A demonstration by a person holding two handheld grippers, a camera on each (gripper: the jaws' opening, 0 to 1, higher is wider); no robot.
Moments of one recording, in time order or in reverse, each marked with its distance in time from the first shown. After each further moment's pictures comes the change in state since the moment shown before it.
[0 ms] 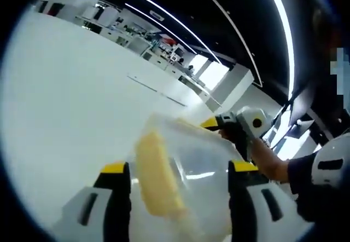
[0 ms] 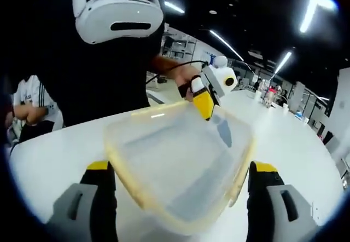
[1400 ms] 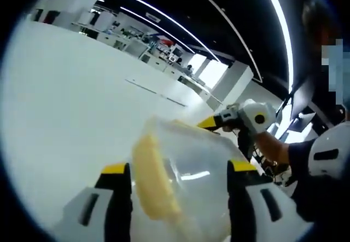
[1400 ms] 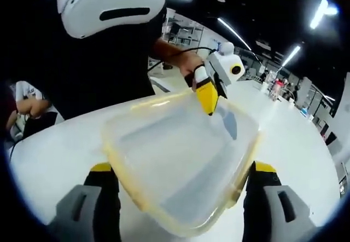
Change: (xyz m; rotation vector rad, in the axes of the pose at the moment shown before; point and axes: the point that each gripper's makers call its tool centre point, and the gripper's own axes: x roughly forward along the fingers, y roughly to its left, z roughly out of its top) left arm 0.000 -0.005 0.001 0.060 0.008 0.010; right arm 0.003 0.005 -0.006 -0.015 0.084 0.051
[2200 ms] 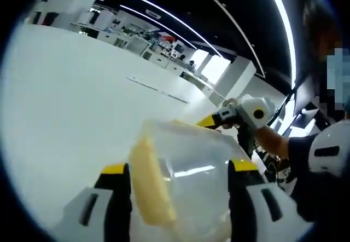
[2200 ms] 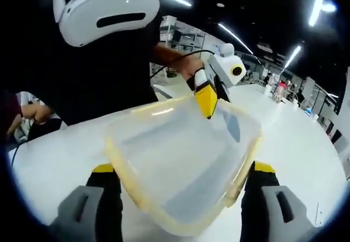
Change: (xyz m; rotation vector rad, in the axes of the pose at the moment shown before) left arm 0.002 0.001 0.000 0.014 0.031 0.031; right arm 0.001 -0.001 0.003 0.028 -0.067 0.045
